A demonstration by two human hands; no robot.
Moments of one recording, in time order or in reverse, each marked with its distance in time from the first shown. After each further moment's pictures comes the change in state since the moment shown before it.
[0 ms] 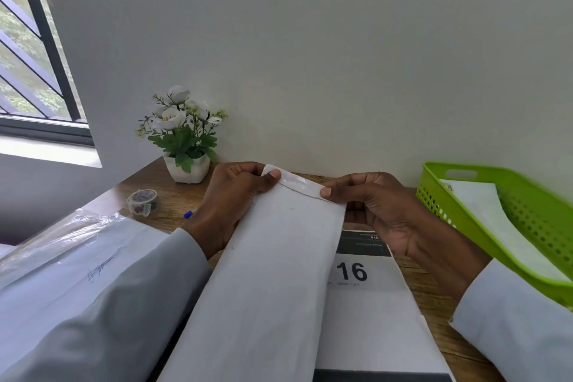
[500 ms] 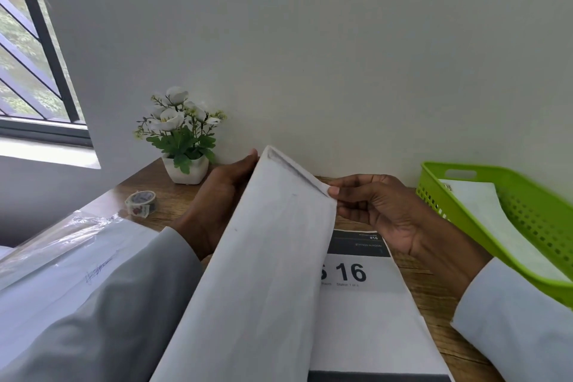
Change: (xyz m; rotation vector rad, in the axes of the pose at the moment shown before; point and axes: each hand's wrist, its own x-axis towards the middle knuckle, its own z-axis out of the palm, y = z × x) left_hand 0.001 0.005 -0.009 -0.360 -0.278 -0.192; right_hand 0.005 0.003 -0.013 0.105 -0.019 0.031
